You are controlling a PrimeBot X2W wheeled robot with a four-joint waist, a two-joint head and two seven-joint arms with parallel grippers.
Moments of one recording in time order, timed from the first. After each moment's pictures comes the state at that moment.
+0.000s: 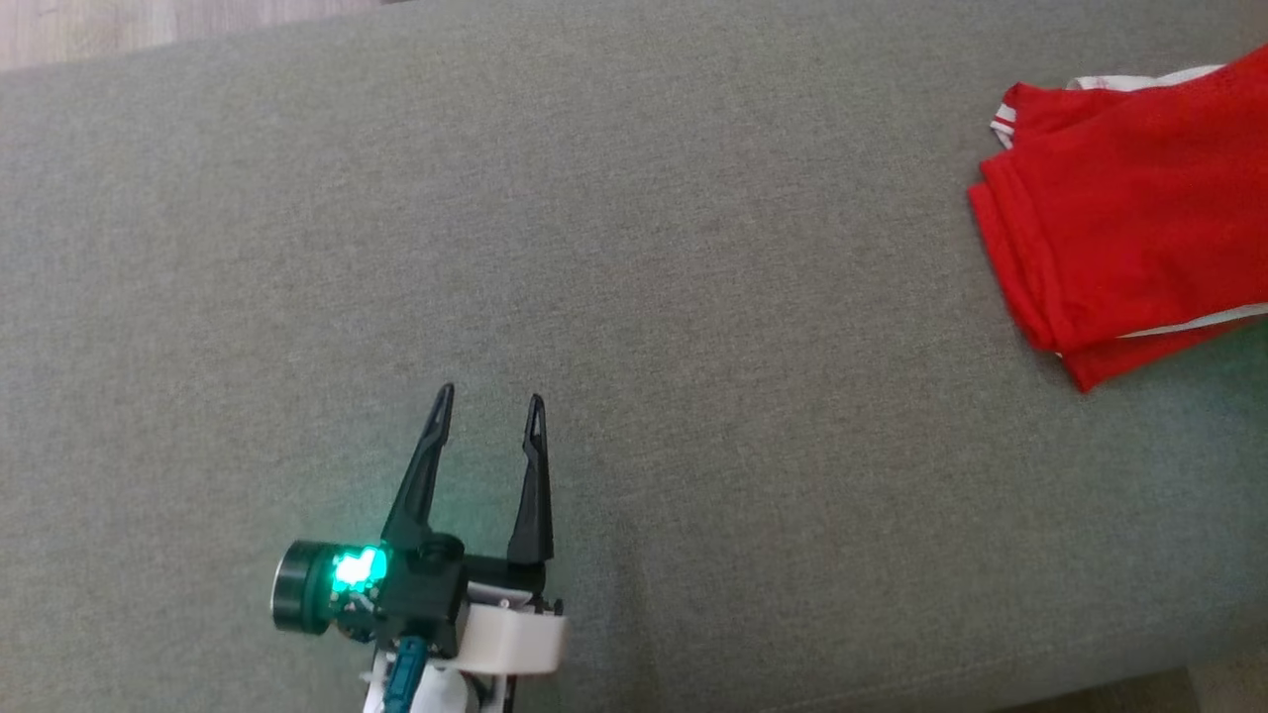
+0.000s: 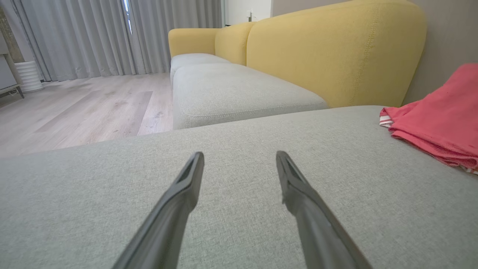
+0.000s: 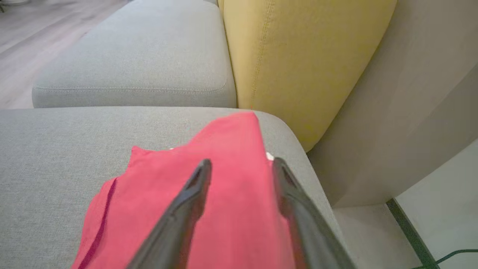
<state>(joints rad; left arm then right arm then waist) -0.08 0.06 -0.43 0.09 -0.08 0.25 -0.25 -0.56 -0.86 0.42 0.54 0.83 0.12 0.00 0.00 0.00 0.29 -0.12</state>
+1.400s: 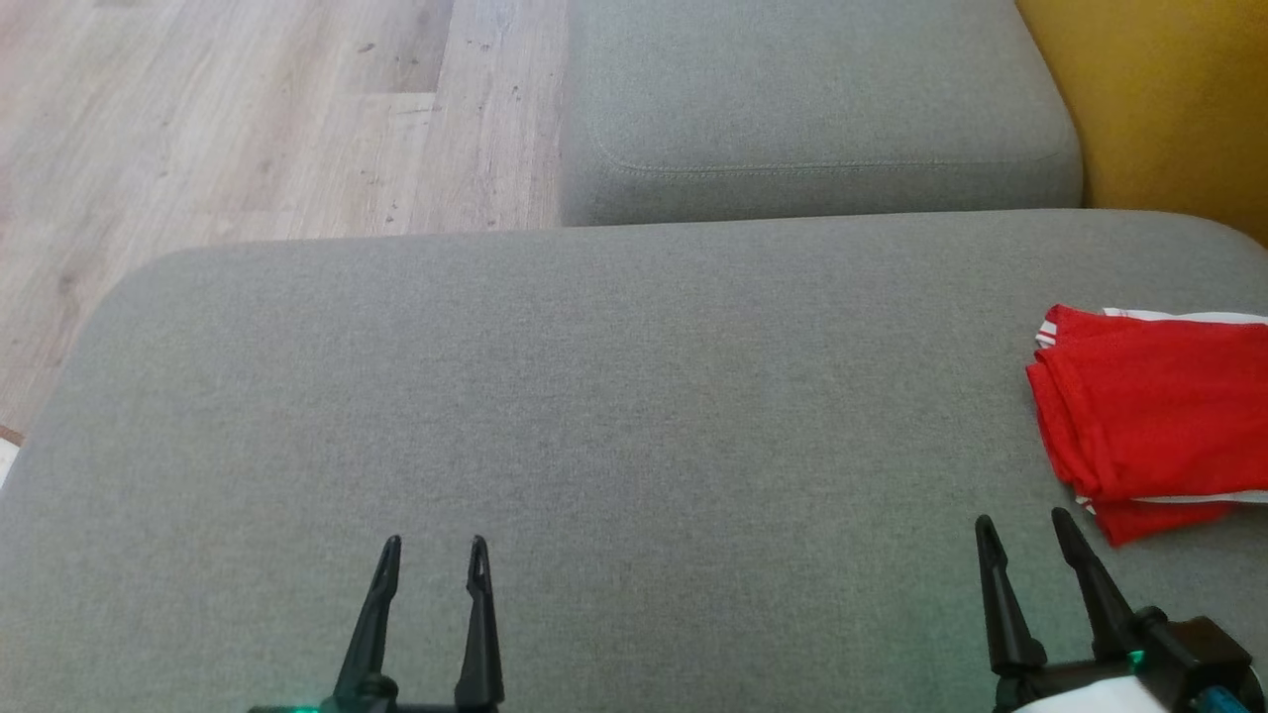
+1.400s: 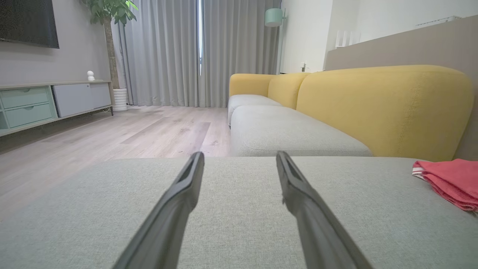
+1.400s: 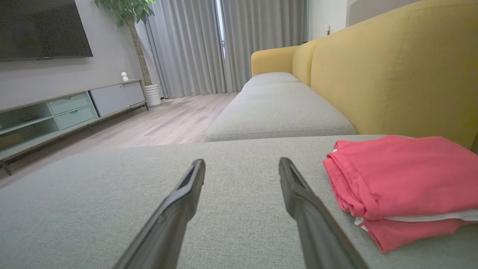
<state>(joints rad) 0.21 0.06 -0.32 -0.01 -0.13 0.19 -0.25 0.22 -0.11 0.07 0.11 0.20 0.12 -0.25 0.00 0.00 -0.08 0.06</state>
